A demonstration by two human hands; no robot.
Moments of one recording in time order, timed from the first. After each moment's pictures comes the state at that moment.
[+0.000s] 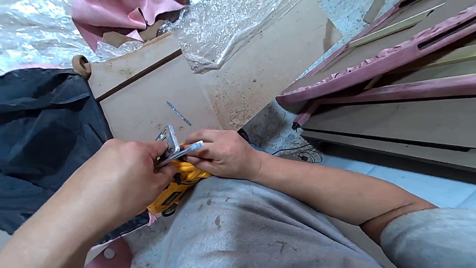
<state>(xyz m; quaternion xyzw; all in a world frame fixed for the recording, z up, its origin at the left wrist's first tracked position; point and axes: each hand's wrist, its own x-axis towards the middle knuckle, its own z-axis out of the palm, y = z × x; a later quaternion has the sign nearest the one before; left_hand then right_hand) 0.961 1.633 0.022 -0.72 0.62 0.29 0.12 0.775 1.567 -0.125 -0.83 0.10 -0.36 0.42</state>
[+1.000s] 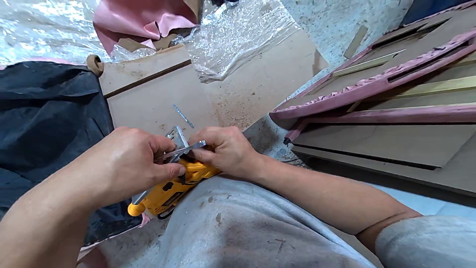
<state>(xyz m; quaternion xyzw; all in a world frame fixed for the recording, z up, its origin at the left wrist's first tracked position) 0.985 1.645 0.017 -0.68 0.63 0.36 0.01 0.777 1.568 -0.099 -0.79 0.20 -0.26 0.51</state>
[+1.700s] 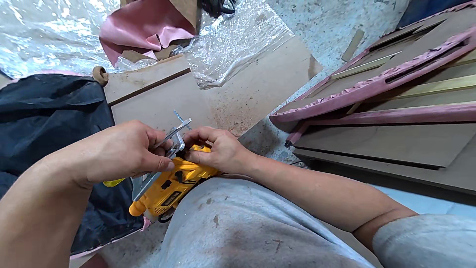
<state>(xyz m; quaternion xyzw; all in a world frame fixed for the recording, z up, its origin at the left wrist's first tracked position) 1.001 1.616 0.021 -0.65 0.52 0.56 0.02 0.783 1.564 -0.104 -0.70 0.24 -0.19 0.64</state>
